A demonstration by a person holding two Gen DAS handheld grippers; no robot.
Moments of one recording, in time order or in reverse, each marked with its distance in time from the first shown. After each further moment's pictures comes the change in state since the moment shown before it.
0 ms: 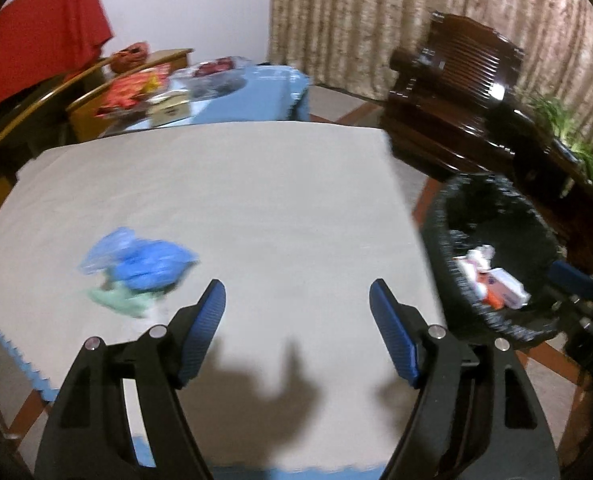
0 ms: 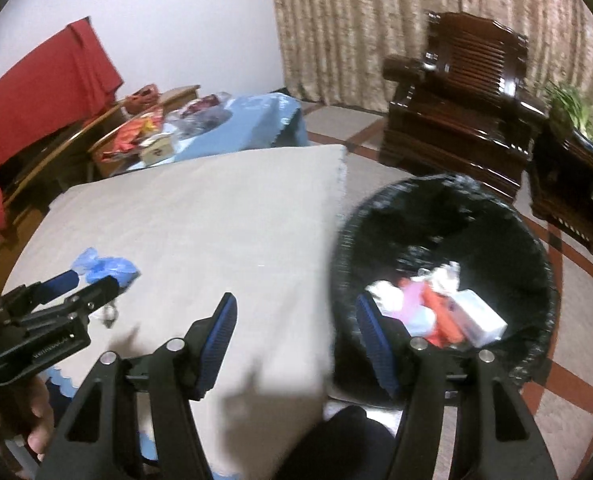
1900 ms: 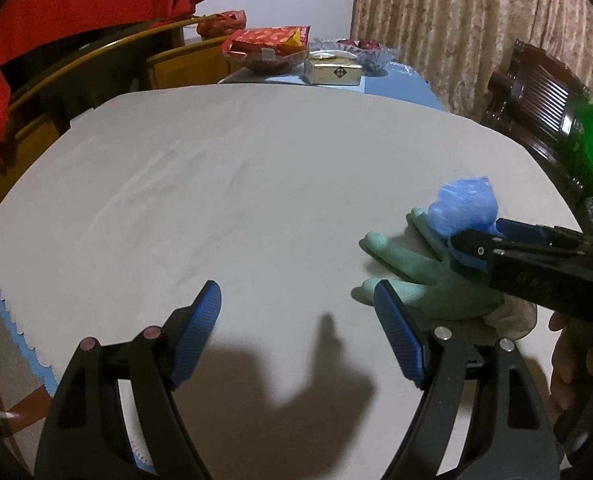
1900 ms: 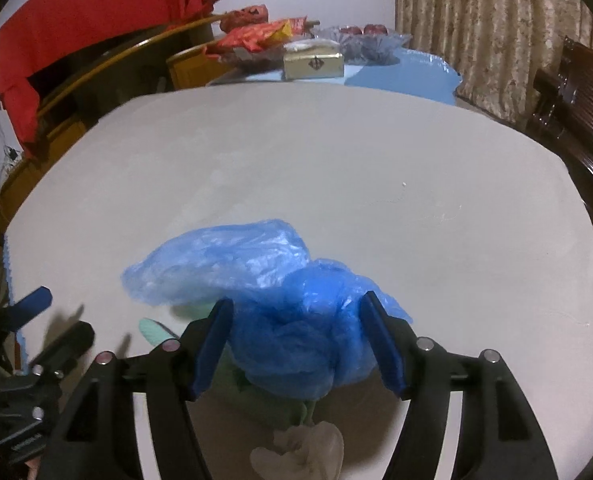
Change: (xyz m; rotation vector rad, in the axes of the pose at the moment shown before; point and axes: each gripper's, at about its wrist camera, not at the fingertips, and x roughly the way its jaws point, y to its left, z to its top) left arm 0.076 0.298 -0.049 -0.128 -0.023 0.106; right arm 0.210 0.314 -0.016 -0.235 0.141 0.145
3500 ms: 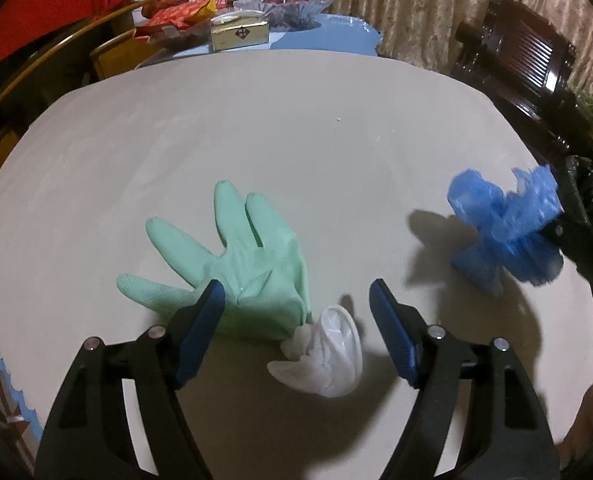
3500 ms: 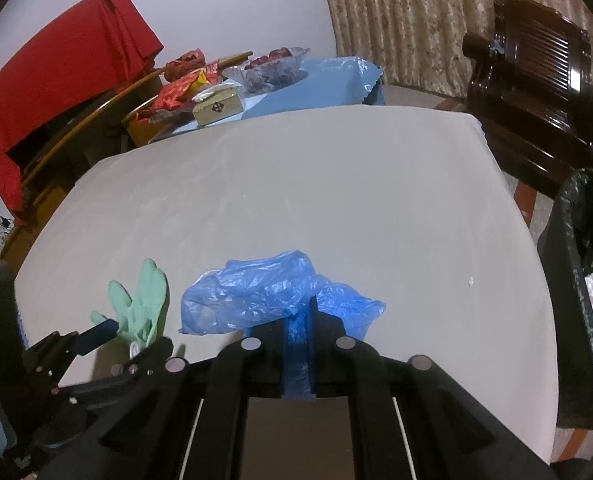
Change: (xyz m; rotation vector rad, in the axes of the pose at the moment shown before) left arm 0.038 -0.160 0.004 0.073 0.148 -0.035; right arm -0.070 -0.152 -0.033 0.204 -0.087 -0.001
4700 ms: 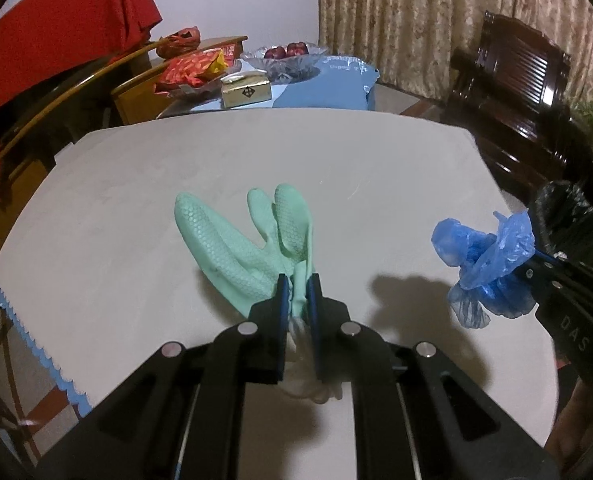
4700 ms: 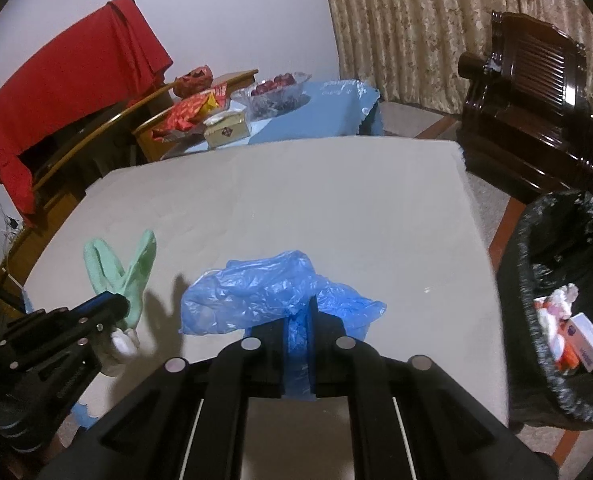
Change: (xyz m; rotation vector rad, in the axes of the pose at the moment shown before) left arm -0.103 -0.036 0.018 0.013 -0.112 0.061; right arm -0.076 -0.006 0.012 -0.025 -0.060 0.002
